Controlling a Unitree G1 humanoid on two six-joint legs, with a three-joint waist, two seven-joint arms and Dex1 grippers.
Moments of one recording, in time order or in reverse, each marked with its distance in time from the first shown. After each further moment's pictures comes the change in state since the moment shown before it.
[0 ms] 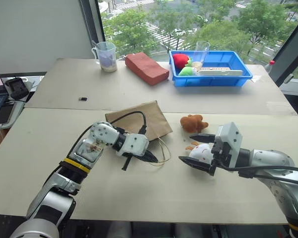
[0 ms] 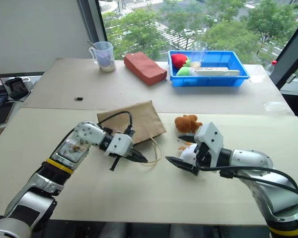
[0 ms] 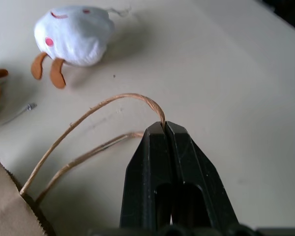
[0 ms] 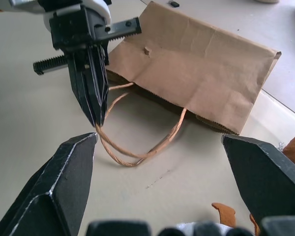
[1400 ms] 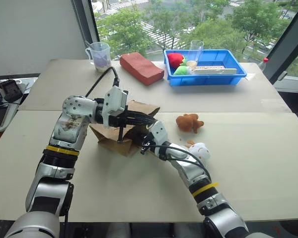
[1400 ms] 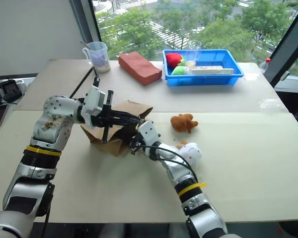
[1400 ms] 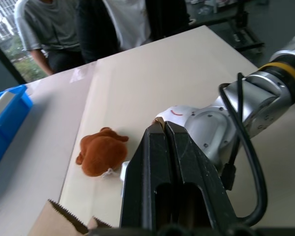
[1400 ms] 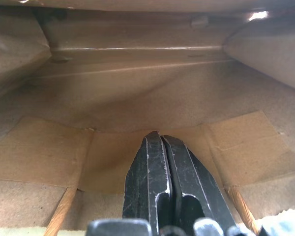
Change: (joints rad) left arm -0.132 -0.010 0.288 0.033 -0.166 0.109 0.150; right arm -0.412 0.753 0.363 0.964 -0.520 -0.475 -0.329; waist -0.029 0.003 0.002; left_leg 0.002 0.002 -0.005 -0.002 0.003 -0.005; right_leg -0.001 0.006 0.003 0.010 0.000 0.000
